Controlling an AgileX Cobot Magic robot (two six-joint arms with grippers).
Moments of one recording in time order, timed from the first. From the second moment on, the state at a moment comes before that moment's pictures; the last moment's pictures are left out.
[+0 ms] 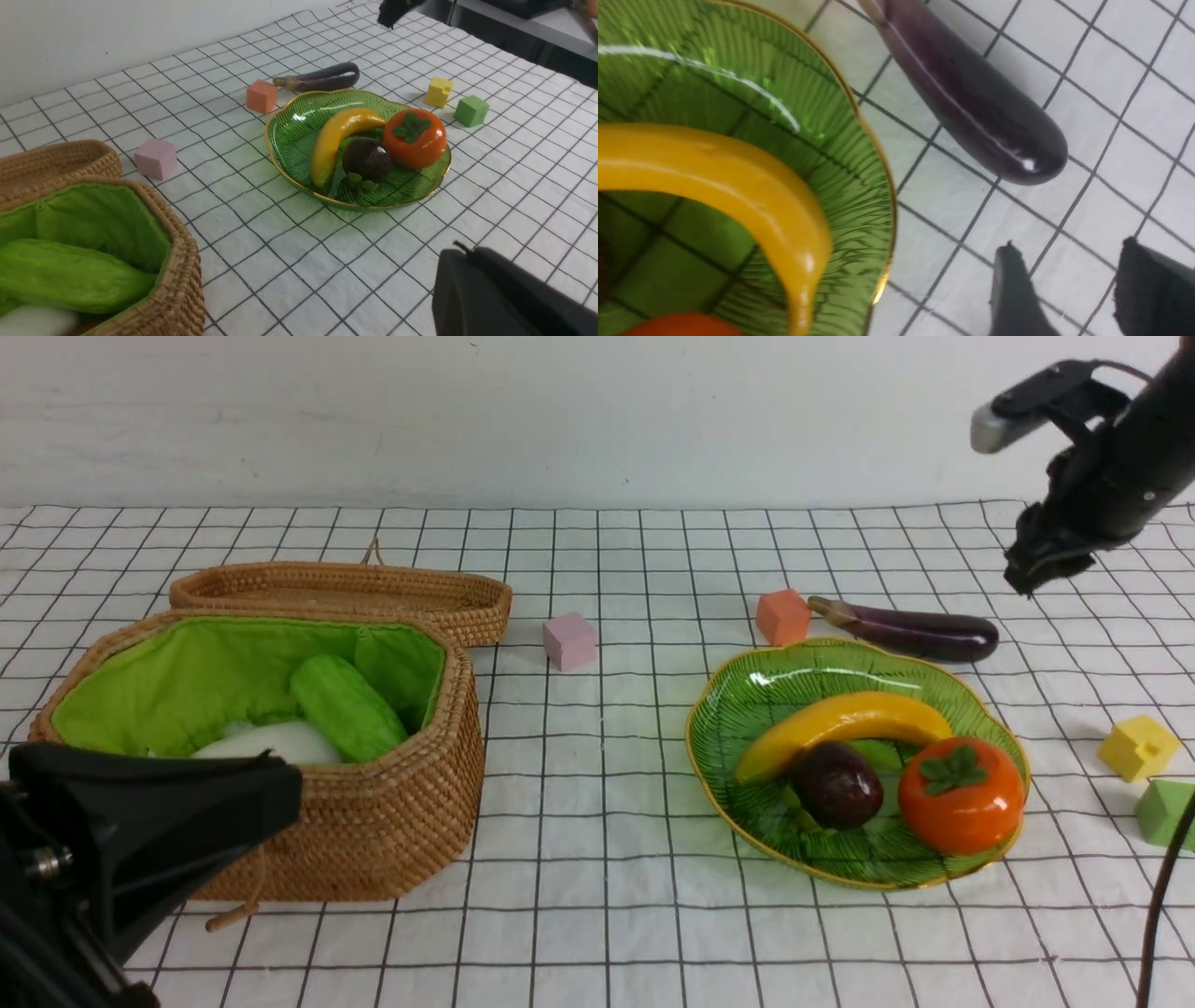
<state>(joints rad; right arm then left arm) -0.08 2.18 -2.08 0.20 1.07 -0.81 -0.43 0.62 -0.67 -0.60 0.48 0.55</state>
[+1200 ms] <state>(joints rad) -0.11 2.44 -2.08 0.44 0.70 -1.38 -0.43 0.62 -0.67 -0.59 0.46 0.55</state>
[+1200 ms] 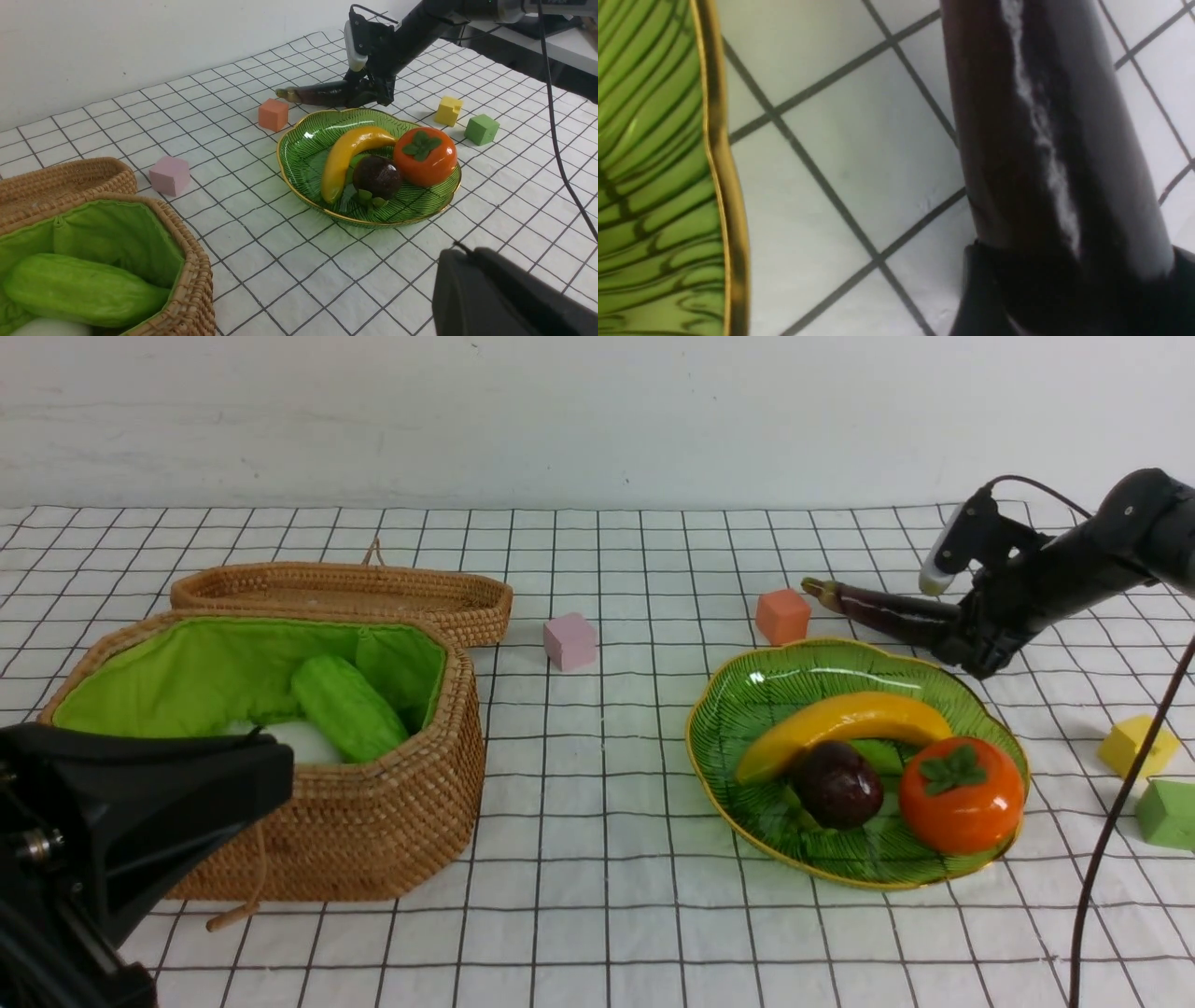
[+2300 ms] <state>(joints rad) 0.74 2.21 -2.08 0.78 0.67 -1.01 -0.35 0.43 -0.75 0.34 0.69 -0.47</state>
